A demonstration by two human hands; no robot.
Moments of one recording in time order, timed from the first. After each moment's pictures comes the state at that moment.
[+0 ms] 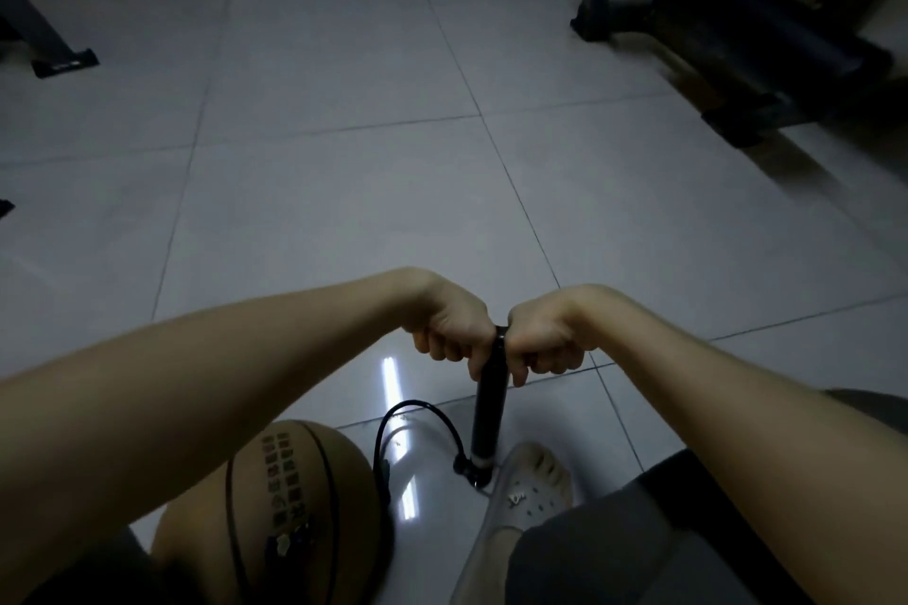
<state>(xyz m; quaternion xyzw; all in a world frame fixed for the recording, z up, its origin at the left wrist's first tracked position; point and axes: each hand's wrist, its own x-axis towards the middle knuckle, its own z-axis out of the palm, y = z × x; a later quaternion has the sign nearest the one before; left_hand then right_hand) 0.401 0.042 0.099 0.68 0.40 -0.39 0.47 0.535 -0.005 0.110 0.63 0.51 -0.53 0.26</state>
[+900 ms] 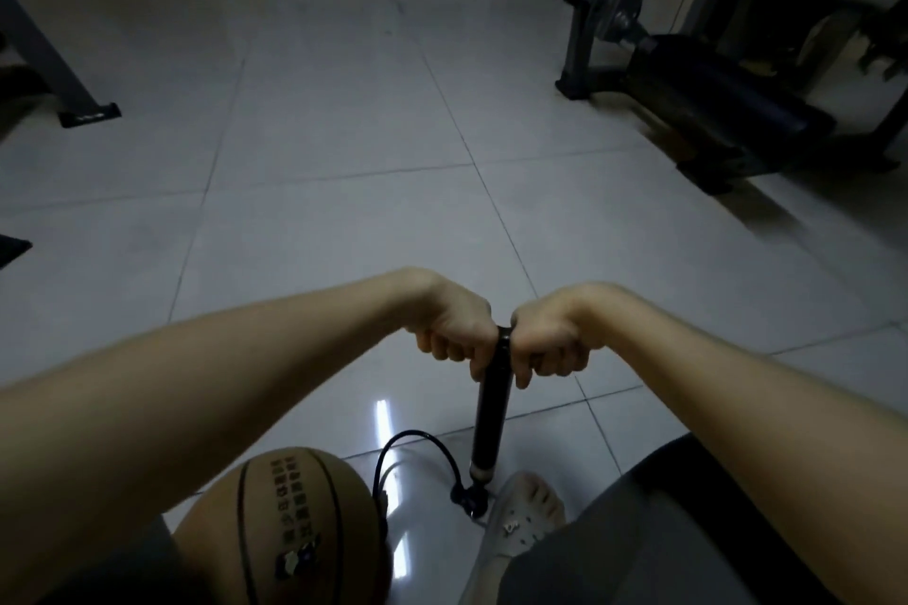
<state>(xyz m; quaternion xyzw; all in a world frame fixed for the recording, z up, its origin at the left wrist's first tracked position) 0.399 0.034 0.159 0.72 0.41 -0.33 0.45 0.536 -0.011 0.169 0.63 0.53 -0.51 0.25</state>
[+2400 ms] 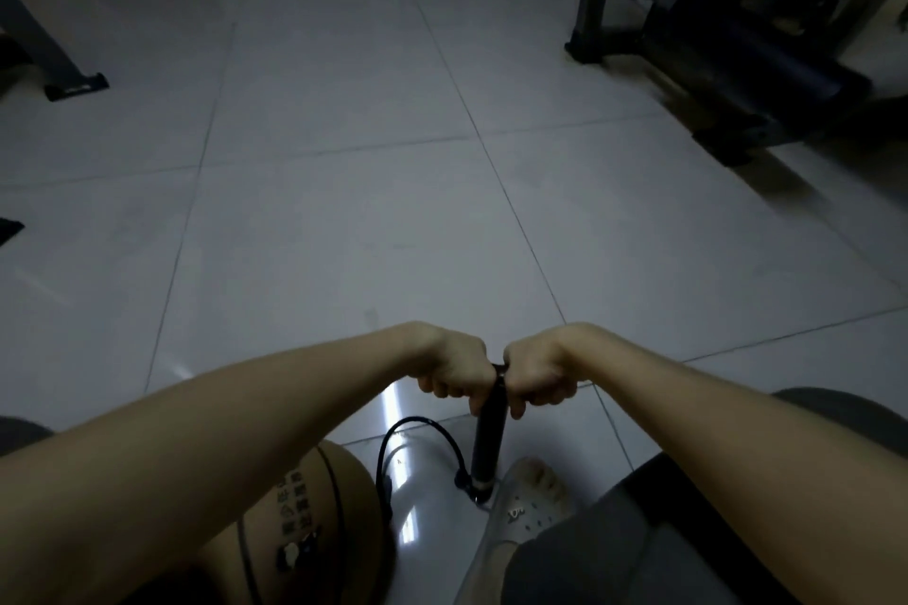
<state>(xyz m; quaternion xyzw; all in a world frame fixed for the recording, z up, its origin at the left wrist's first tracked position) 0.396 0.019 0.090 0.70 0.44 -0.33 0.46 0.532 -0.012 0.098 0.60 0.55 -0.50 0.29</state>
